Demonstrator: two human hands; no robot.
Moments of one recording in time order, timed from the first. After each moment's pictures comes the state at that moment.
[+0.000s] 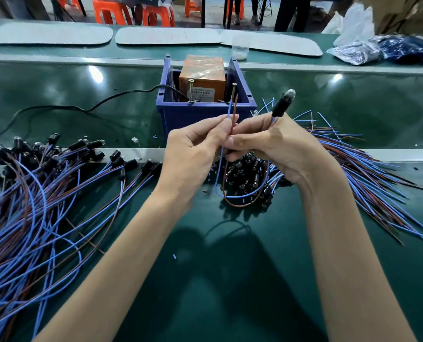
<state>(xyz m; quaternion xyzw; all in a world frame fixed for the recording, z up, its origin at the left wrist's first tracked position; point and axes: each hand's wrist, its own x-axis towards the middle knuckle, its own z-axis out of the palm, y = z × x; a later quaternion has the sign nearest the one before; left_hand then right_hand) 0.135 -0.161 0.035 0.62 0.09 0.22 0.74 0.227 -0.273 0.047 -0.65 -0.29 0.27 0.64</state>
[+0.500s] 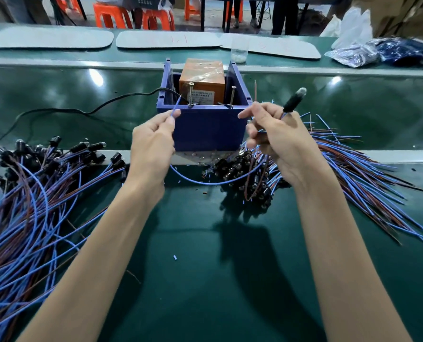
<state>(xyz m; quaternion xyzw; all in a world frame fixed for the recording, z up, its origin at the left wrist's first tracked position) 0.150 -0.108 0.019 0.64 0.24 0.29 0.67 0.230 -0.267 0.045 -0.68 -0.16 0.15 0.69</state>
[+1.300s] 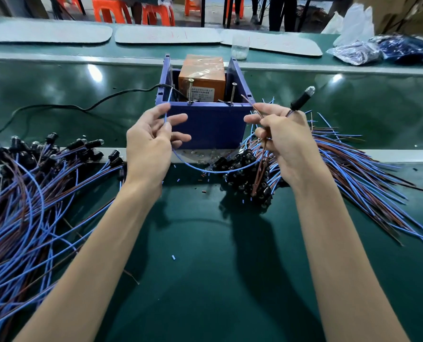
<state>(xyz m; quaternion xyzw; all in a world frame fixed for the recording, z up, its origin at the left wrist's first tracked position) 0.146 -0.106 0.011 0.65 0.20 0.32 0.66 0.246 -0.263 0.035 -0.69 -0.07 0.10 0.71</state>
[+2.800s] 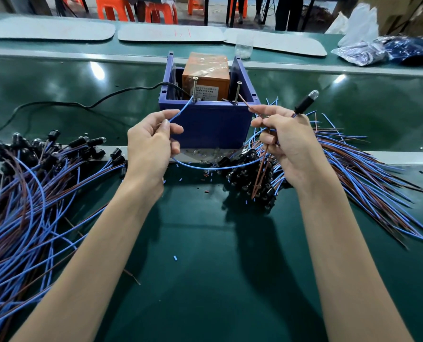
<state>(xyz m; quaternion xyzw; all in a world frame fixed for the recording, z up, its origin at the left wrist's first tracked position) 0.150 -0.101 0.010 0.61 0.25 0.30 0.69 0.243 -0.264 0.036 -0.67 -0.08 0.15 0.72</state>
